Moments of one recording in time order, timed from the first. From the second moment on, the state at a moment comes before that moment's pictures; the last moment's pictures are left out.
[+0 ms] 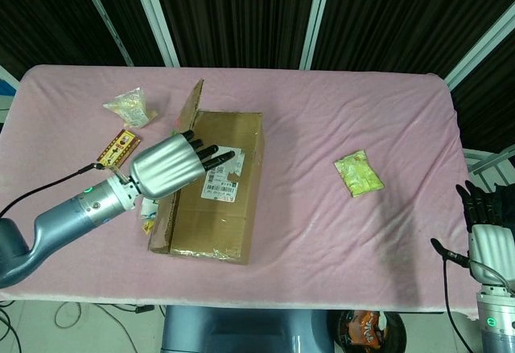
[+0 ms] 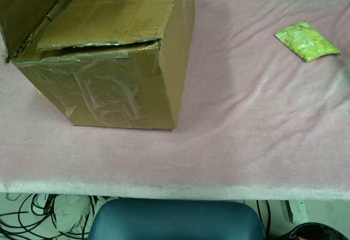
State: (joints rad) left arm -0.99 -0.80 -0.20 -1.85 1.63 0.80 0.23; right arm 0.07 -1.22 0.14 -1.55 -1.47 1.56 0.06
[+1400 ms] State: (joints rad) left arm -0.25 -0.99 0.04 -1.76 1.56 1.51 0.06; right arm 0.13 -1.11 0.16 -1.63 -1.59 1.56 -0.06
